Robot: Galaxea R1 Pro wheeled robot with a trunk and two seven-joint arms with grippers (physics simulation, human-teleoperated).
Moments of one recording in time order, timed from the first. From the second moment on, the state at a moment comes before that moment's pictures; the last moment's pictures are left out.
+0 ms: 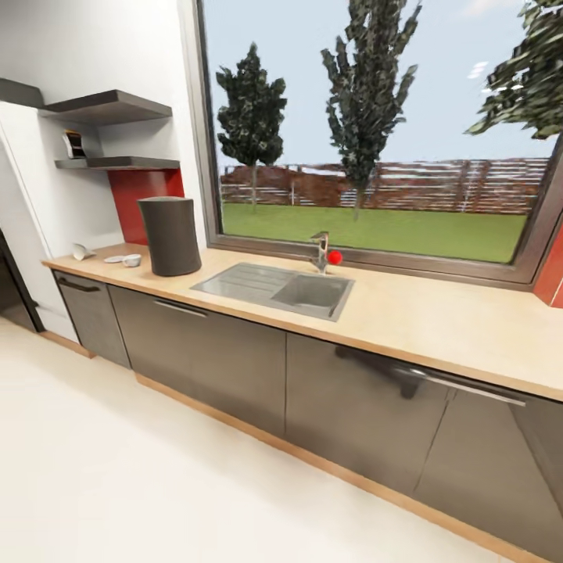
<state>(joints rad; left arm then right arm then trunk) 0.04 0.00 0.01 -0.52 0.00 -0.09 0.00 -0.16 -0.01 0.11 -0.30 0.01 -0.04 0.00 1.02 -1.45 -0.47</state>
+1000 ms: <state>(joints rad) 0.04 0.00 0.01 -0.52 0.00 -0.09 0.00 -0.16 -0.01 0.11 -0.31 0.01 -0.04 -0.01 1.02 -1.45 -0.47</state>
